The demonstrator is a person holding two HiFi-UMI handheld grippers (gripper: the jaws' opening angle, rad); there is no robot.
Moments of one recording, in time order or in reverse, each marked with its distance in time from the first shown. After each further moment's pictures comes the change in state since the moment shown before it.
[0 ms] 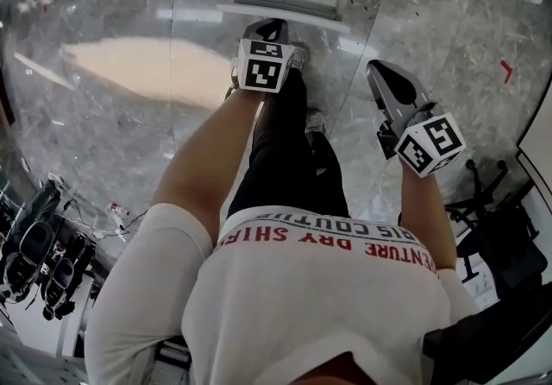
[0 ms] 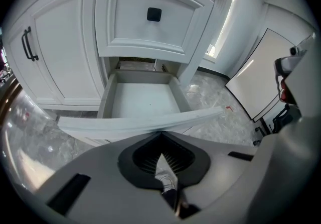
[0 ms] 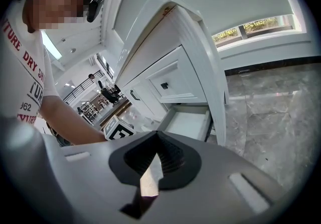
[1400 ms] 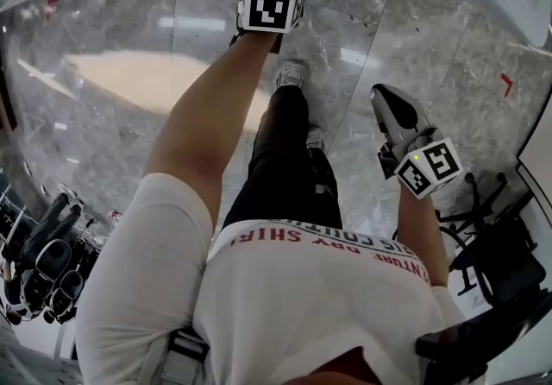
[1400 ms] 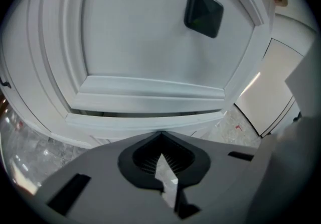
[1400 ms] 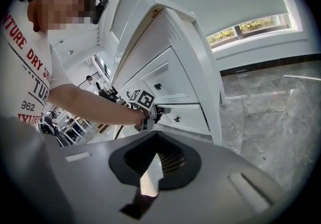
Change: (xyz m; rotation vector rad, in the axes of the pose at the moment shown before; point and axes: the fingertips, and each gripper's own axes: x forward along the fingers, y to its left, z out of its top) left arm 0.064 0.041 0.156 -0.027 -0.131 0.008; right arm -0.002 -0.026 0.002 0.017 -0.014 -0.016
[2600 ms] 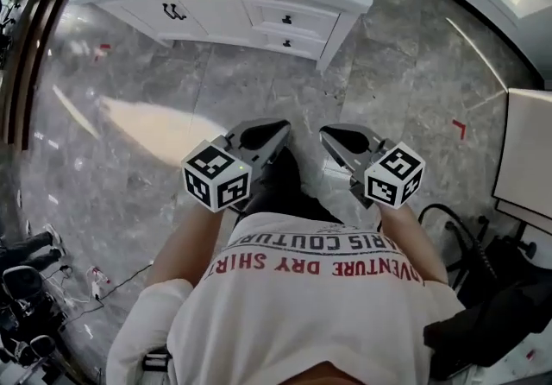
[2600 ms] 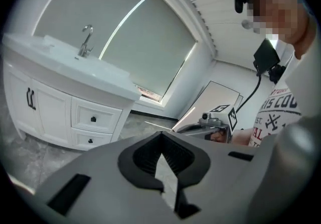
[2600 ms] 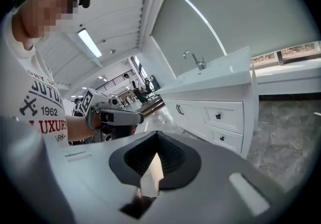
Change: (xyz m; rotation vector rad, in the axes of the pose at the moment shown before) left arm -0.517 -0.243 -0.013 0.001 -0.353 -0.506; right arm -0.187 0.271 0.066 -0.261 -0.023 0.283
